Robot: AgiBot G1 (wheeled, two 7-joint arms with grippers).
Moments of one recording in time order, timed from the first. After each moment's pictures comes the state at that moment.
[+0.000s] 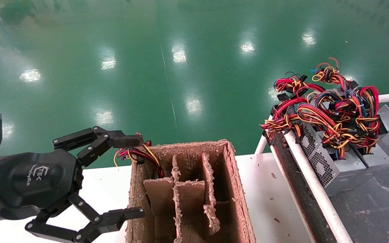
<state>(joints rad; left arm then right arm) -1.09 0.58 0.36 -1.27 0.68 1.46 -0.14 1.67 -0.31 -0.24 1.05 -1.24 -1.05 0.27</state>
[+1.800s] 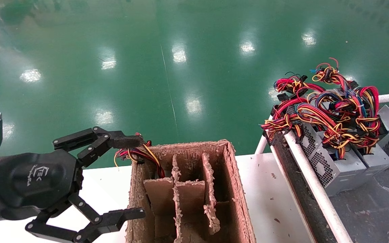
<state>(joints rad) -1.09 0.58 0.36 -1.27 0.67 1.46 -0.14 1.15 0.04 -0.59 1.01 -0.61 -0.95 -0.04</state>
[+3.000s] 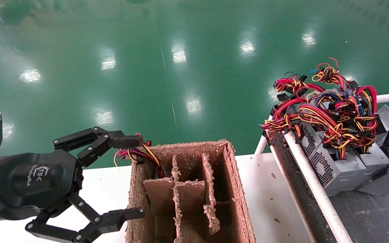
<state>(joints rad) -1.09 0.58 0.36 -1.27 0.67 1.46 -0.14 1.16 0.11 -0.88 1.26 -0.27 -0.73 -0.25</state>
